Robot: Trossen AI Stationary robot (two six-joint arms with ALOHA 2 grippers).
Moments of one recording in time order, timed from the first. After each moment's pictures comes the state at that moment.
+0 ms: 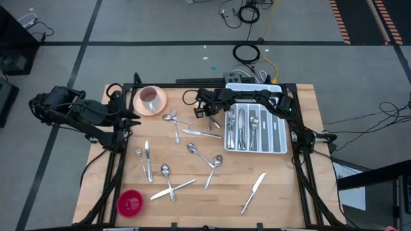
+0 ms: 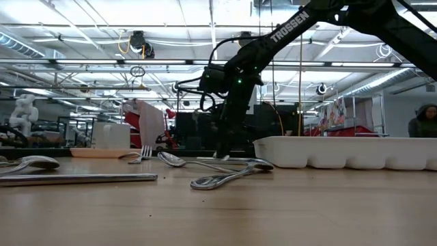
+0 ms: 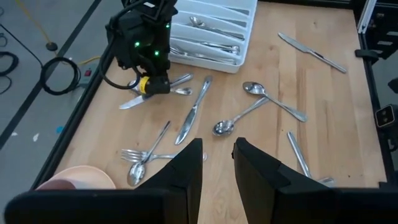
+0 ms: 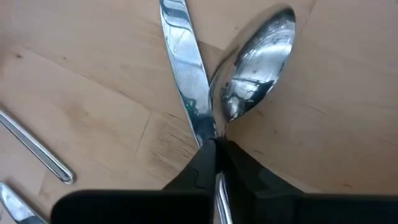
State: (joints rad) left arm -0.32 0.96 1.56 -1.40 -0.38 -0.35; right arm -0.38 2.26 1.70 -0.65 0.04 0.83
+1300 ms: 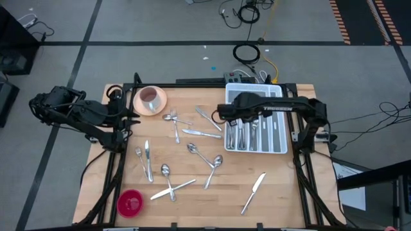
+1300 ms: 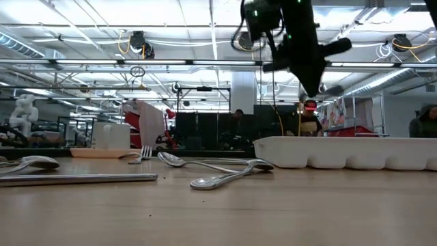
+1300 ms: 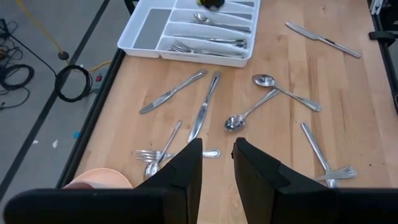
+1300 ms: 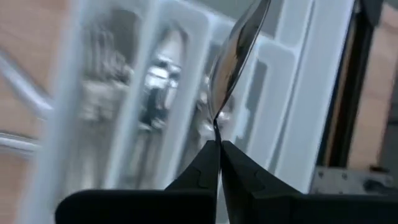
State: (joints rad) left arm -0.32 0.96 1.56 -1.42 -0.40 -0.28; right arm -0.17 1.81 1.59 -1.57 0.35 1.24
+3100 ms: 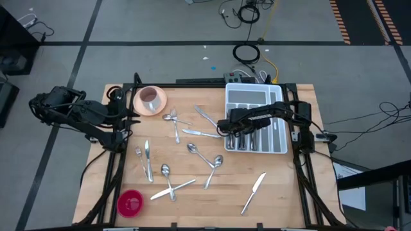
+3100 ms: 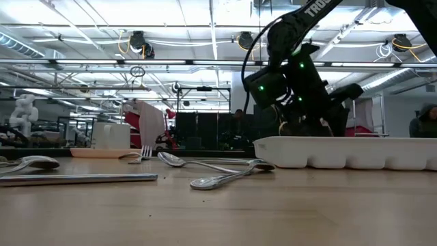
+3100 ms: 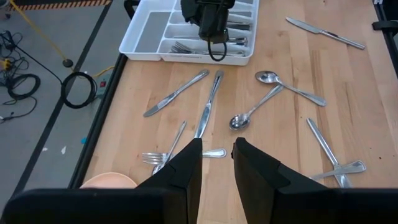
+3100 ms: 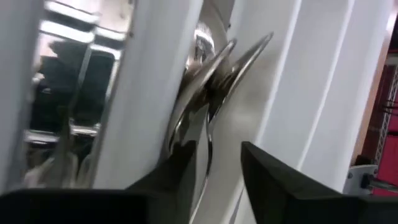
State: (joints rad) left arm -0.32 0.96 1.56 -1.42 -0.41 -0.22; right arm -0.18 1.99 1.28 -1.33 0.35 1.24
